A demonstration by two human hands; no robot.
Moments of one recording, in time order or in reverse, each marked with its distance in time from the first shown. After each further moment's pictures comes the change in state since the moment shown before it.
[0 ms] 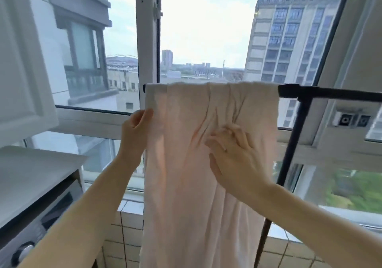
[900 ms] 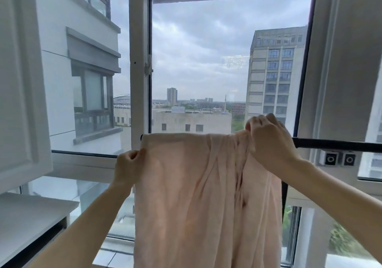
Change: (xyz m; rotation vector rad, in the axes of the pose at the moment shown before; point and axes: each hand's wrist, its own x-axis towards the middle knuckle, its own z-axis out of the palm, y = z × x) left_hand 0.032 0.020 0.043 0.342 0.083 0.004; right_hand 0.072 0.162 -0.059 -0.145 -0.219 0.365
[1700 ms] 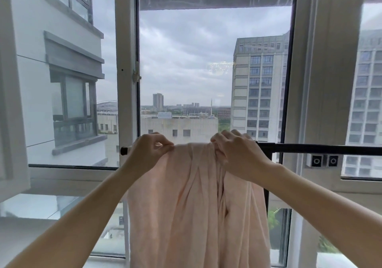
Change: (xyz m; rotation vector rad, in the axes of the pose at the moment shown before) left_hand 0.026 0.063 0.026 0.278 -0.343 0.589; right_hand 0.010 -0.033 0.014 0.128 -0.143 -0.202
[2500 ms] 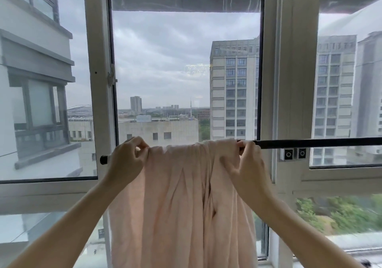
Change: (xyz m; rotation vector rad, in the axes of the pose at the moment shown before) left_hand -0.007 0.000 0.008 0.112 0.123 -0.018; right_hand -0.067 -0.002 0.007 0.364 0.356 0.612
